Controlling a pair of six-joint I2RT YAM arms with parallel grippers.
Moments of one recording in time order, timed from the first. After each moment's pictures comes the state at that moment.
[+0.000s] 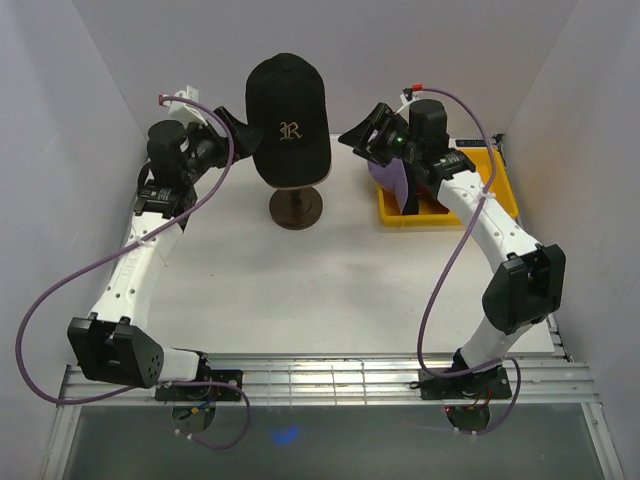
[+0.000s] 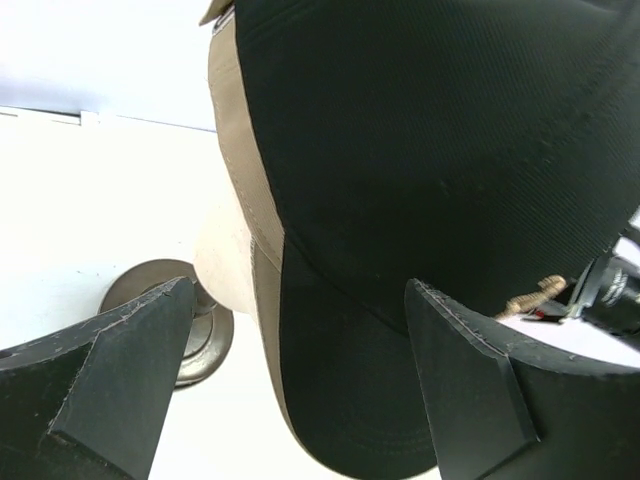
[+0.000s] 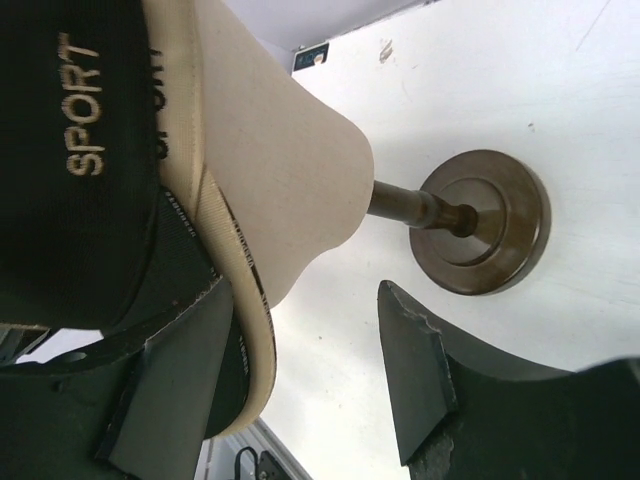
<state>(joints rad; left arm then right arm) -0.15 1.35 1.35 -0.09 0.30 -0.58 0.40 1.69 1.59 -0.19 -0.38 0.86</state>
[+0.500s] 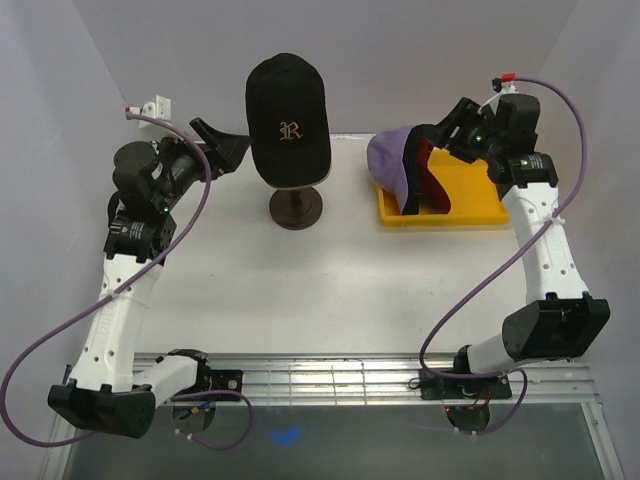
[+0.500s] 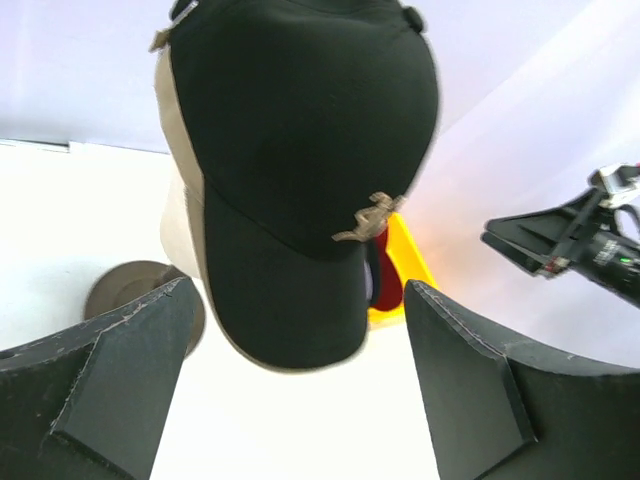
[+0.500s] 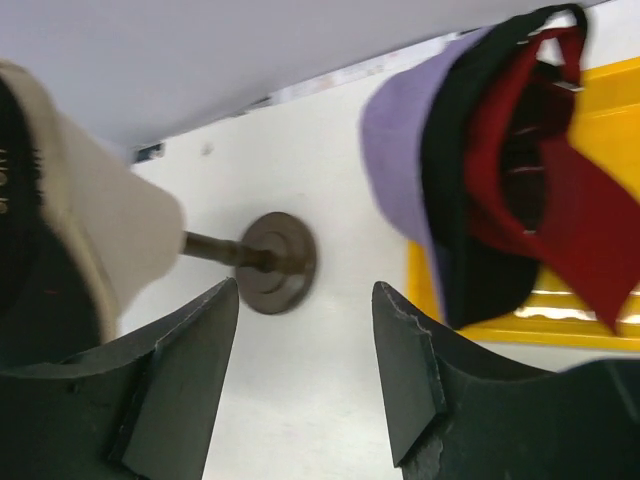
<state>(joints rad) -0.15 1.11 1.34 -0.22 0.29 -0.57 0.10 1.46 1.60 -0.49 -0.32 0.55</state>
